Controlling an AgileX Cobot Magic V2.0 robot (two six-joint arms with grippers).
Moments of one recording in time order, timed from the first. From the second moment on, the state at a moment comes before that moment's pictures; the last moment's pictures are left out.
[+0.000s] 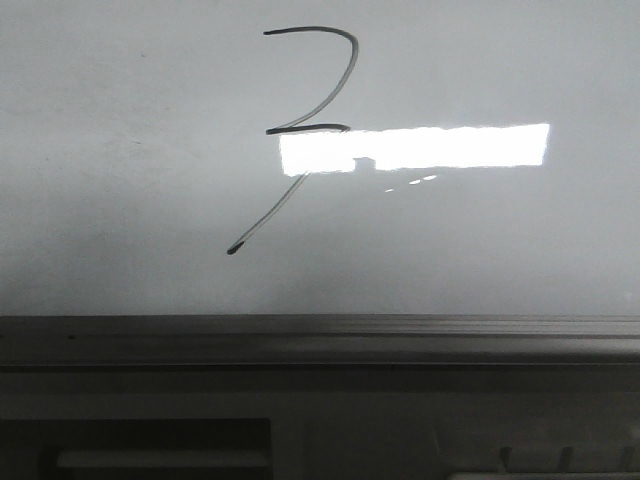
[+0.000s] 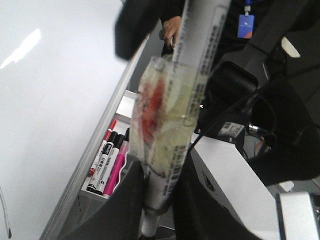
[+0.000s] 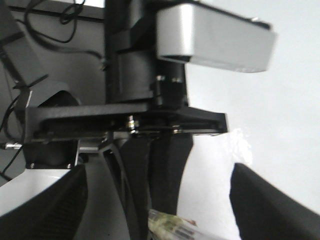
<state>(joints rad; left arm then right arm) -0.62 0.99 -0.98 -0.91 0.97 0.87 0.99 1.03 -1.26 0.43 0.70 -0.73</state>
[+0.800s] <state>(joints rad) -0.62 1.03 -0.66 -1.00 0.16 0.71 0.69 0.75 -0.95 0.45 0.60 -0.67</state>
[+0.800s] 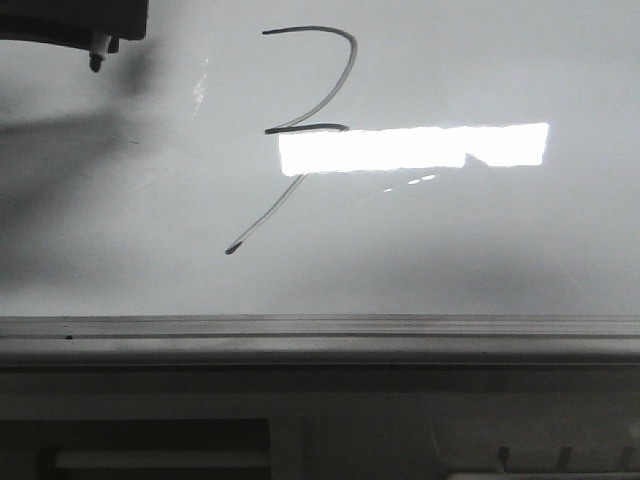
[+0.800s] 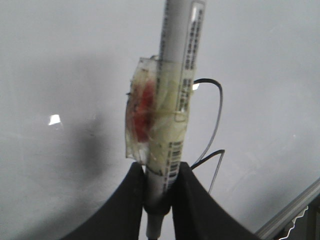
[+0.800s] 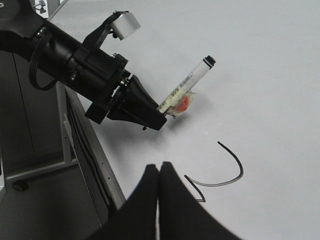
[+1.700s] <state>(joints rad) -0.62 1.20 -0.67 -1.13 0.16 0.71 0.69 0.75 -0.92 0.49 0.57 -0.67</state>
